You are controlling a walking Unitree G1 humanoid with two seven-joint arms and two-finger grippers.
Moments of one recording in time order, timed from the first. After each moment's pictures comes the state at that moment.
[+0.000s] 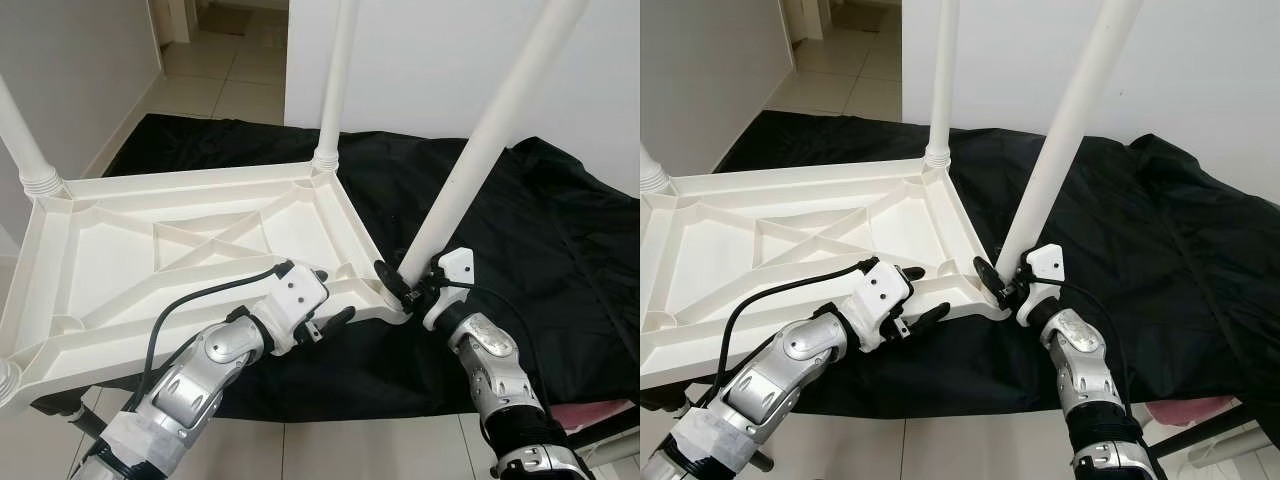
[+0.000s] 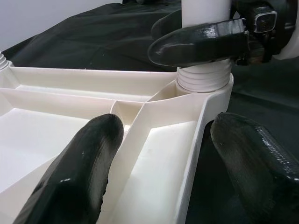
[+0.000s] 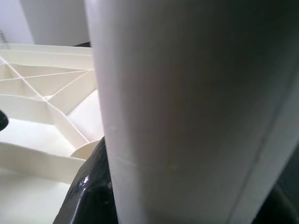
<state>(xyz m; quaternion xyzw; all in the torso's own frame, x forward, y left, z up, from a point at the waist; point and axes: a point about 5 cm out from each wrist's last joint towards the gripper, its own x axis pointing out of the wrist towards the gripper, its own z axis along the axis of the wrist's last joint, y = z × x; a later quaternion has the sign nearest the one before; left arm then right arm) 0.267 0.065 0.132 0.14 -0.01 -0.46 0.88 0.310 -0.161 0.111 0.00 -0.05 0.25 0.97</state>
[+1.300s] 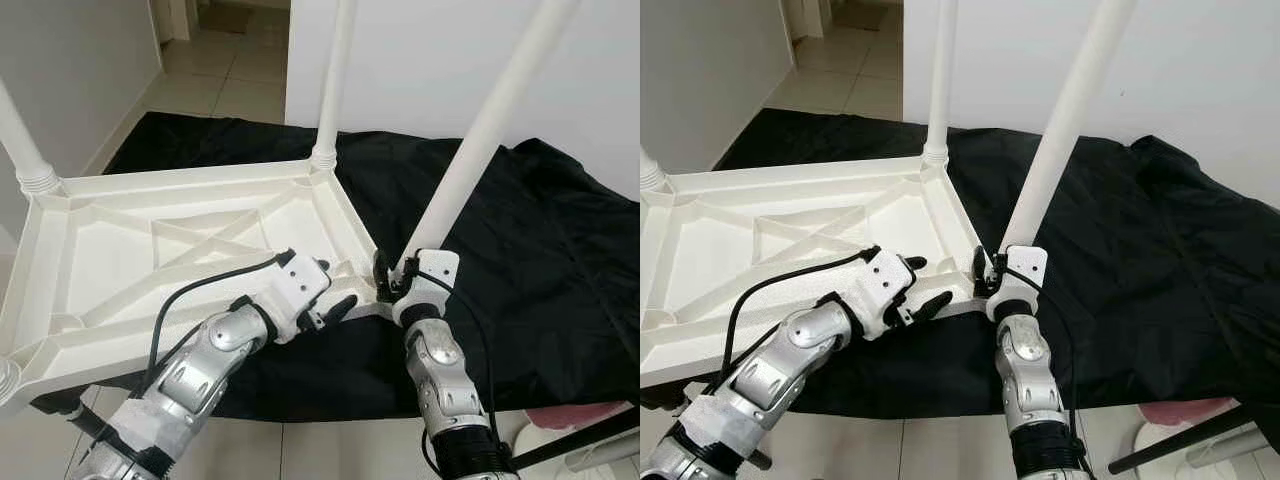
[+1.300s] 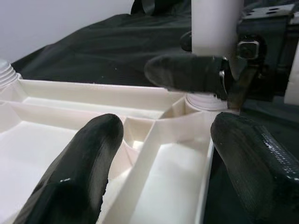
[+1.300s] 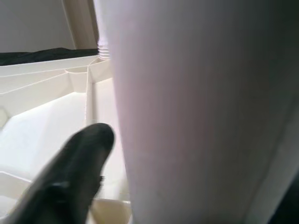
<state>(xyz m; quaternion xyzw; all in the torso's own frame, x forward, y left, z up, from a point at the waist) 0.279 0.061 0.144 0.14 -0.03 -0.45 0.88 0.301 -0.122 0.118 0.06 -0.05 0.02 1.00</state>
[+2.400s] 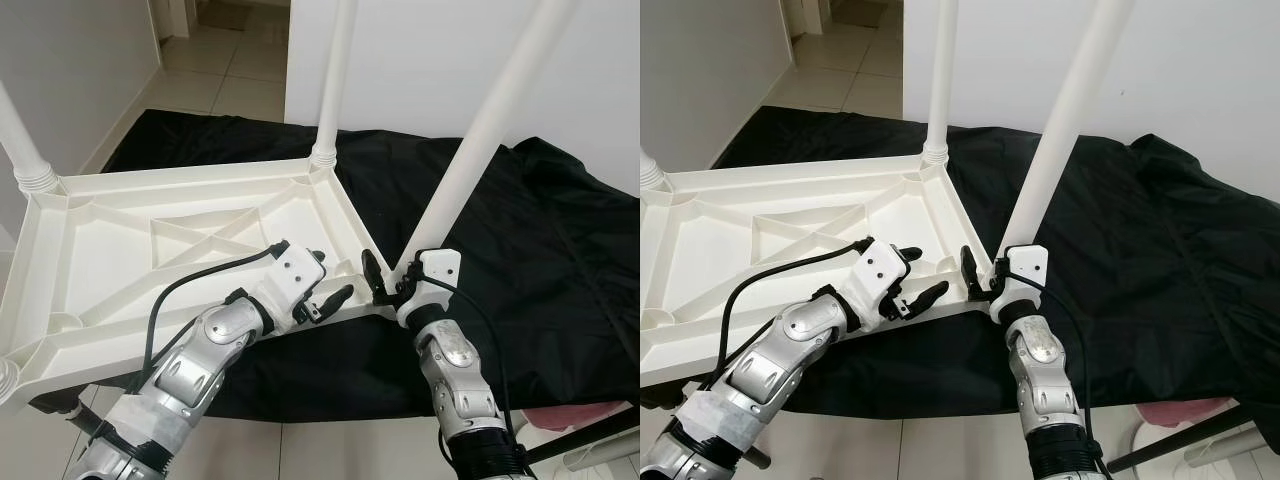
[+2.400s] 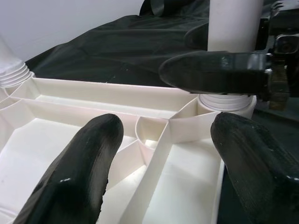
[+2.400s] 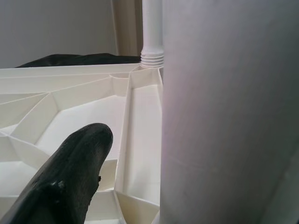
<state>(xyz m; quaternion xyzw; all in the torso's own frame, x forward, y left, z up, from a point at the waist) 0.283 0.070 0.146 0.14 -0.03 -0.44 0.89 0.297 -0.131 0.121 0.04 -0.08 0.13 0.99</state>
